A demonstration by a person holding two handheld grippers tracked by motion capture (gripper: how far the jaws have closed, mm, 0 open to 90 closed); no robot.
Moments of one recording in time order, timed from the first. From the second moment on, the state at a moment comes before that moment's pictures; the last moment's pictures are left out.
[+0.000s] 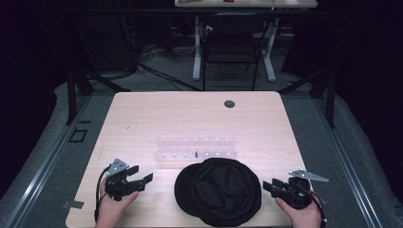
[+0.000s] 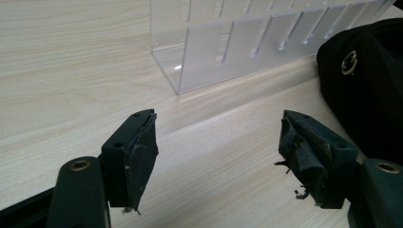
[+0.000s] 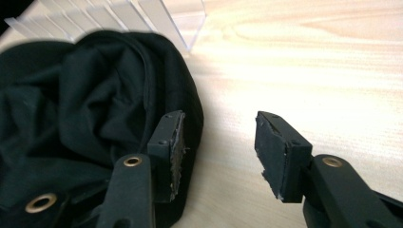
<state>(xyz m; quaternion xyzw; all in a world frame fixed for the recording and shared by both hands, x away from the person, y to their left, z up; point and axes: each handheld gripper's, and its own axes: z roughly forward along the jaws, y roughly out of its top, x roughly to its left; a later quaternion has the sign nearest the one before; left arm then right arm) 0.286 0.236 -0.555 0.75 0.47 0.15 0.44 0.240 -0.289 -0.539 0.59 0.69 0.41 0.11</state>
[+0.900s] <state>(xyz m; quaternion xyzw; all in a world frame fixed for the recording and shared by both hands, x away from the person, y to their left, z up) 0.283 0.235 -0.554 0.75 0.47 0.16 0.44 0.235 -0.282 -0.533 0.63 0.68 0.39 0.01</state>
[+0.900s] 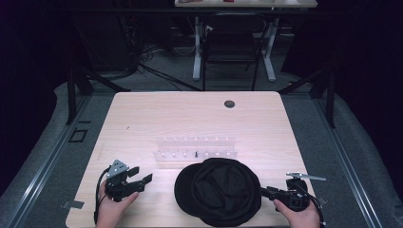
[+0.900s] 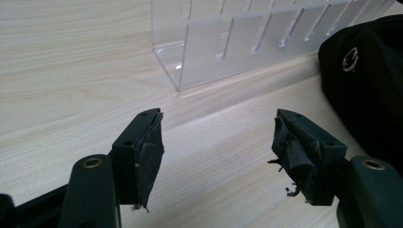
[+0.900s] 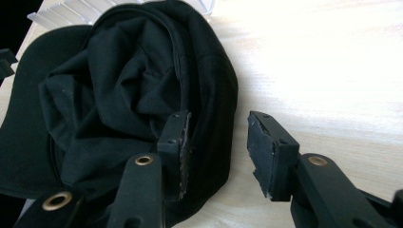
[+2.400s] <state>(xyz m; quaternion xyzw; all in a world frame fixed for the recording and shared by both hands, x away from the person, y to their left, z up) 0.284 0.234 -0.557 0.75 0.48 0.16 0.43 0.289 -0.287 -0.529 0.63 0.71 0.27 -0.14</state>
